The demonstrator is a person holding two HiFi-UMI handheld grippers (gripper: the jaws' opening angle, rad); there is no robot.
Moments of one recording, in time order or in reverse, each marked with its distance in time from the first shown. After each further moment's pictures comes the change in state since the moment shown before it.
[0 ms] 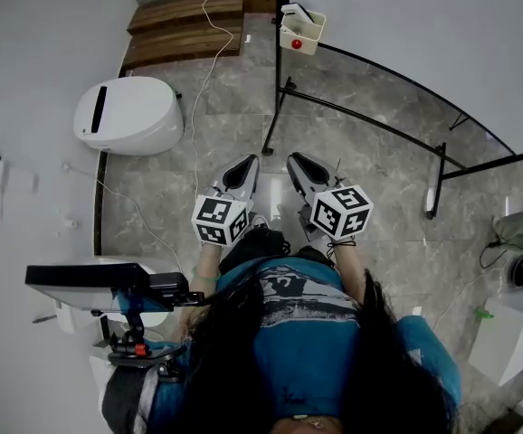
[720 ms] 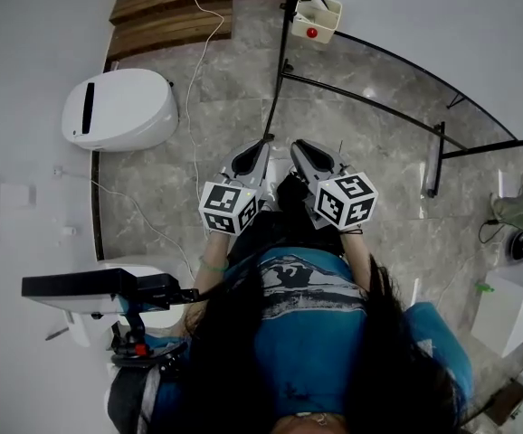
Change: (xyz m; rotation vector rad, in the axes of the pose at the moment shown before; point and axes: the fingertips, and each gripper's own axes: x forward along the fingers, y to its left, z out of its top) left arm 0.034 0.069 0.004 -0.052 0.008 -0.100; right arm 0.084 -0.002 -0.004 -0.033 0.071 -0.095
